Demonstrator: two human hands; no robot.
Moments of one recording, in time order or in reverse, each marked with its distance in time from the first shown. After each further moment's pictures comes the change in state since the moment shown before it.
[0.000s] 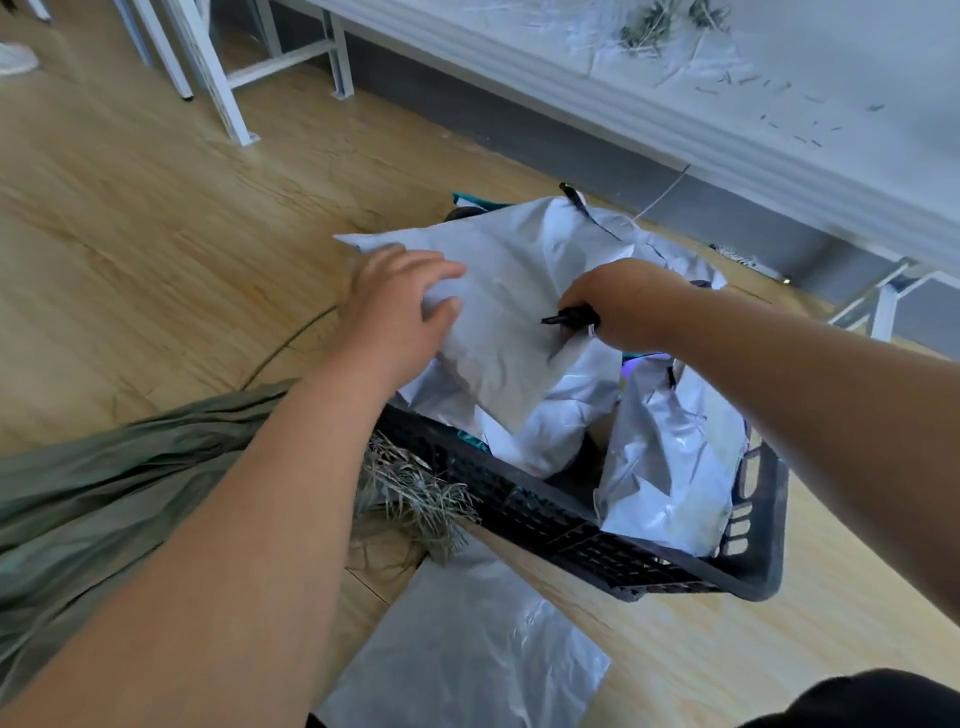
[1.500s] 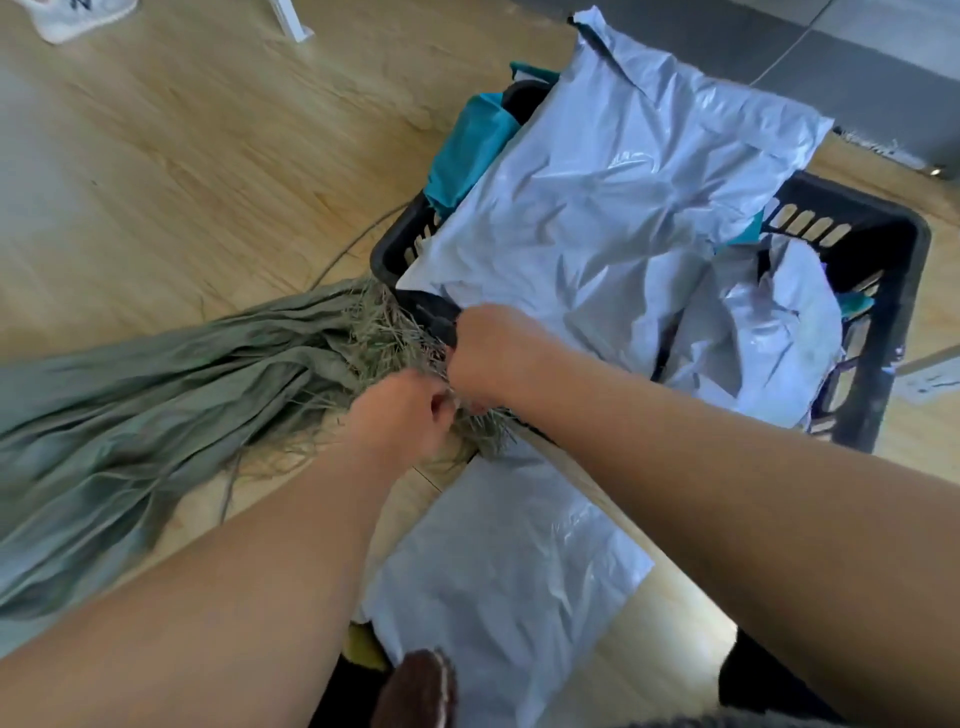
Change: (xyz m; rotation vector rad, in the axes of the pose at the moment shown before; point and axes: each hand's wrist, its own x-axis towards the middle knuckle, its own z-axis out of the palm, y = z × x) left_hand -0.155 -0.057 0.070 0.278 -0.319 -0.227; right_hand -0.038 -0.166 0.061 0.416 -0.227 -0.034
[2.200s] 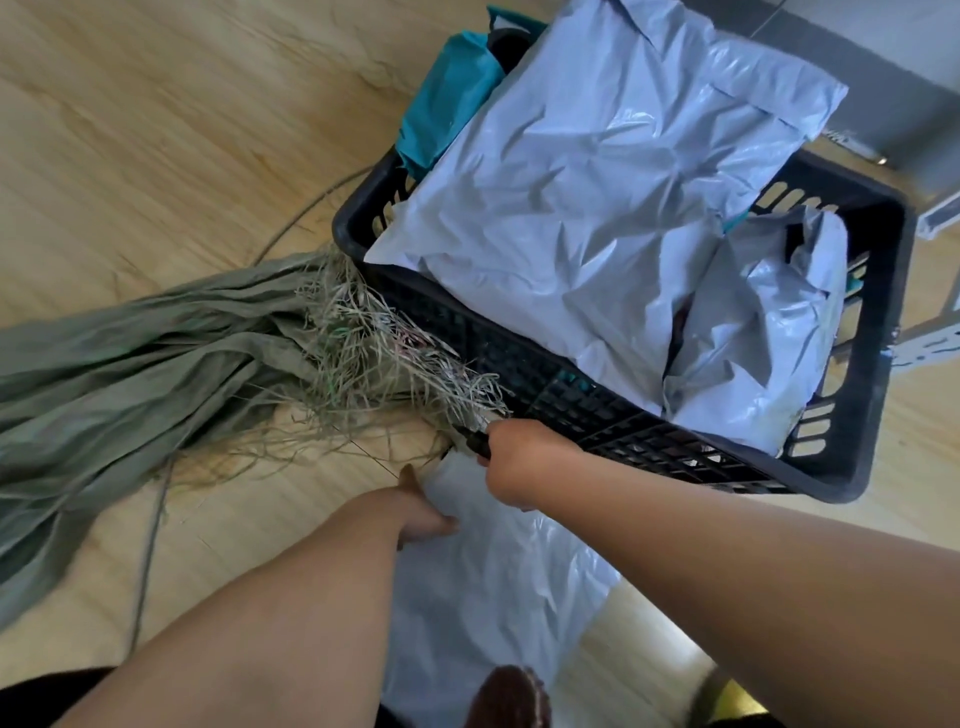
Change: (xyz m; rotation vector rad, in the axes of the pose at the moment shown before) left_hand -0.019 -0.026 0.121 -0.252 -1.047 -0.485; right_hand 0.001 0.041 0.101 0.094 -0.371 0.288
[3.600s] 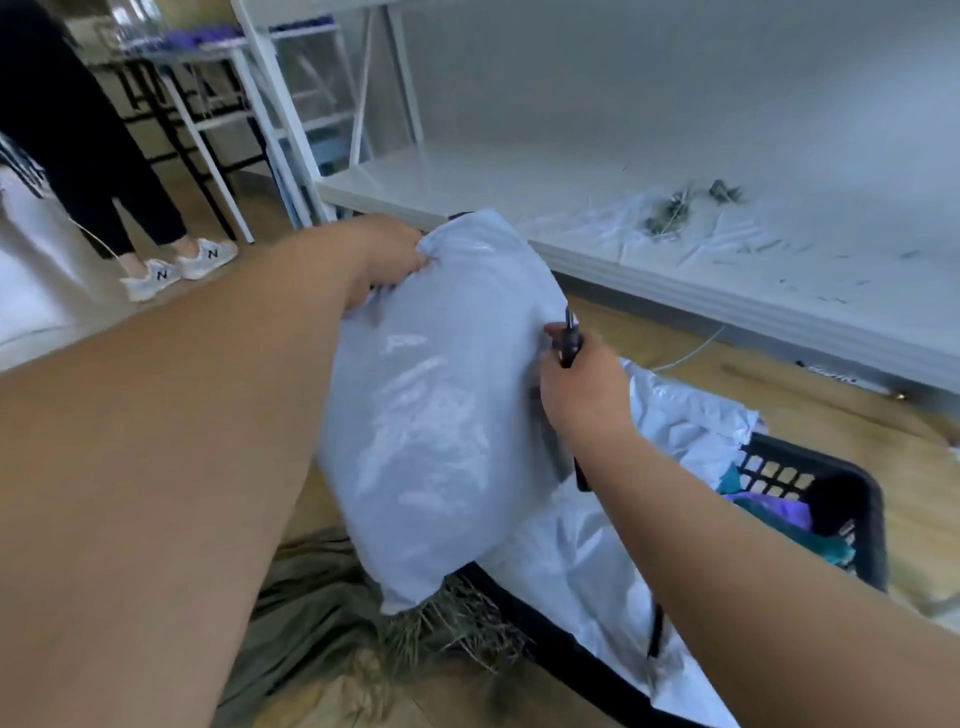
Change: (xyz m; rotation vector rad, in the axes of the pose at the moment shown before) left_hand -0.378 0.173 -0.326 -0.062 1.024 0.512; right_hand -0.089 -0.022 -0.251 0.997 1.064 -0.406
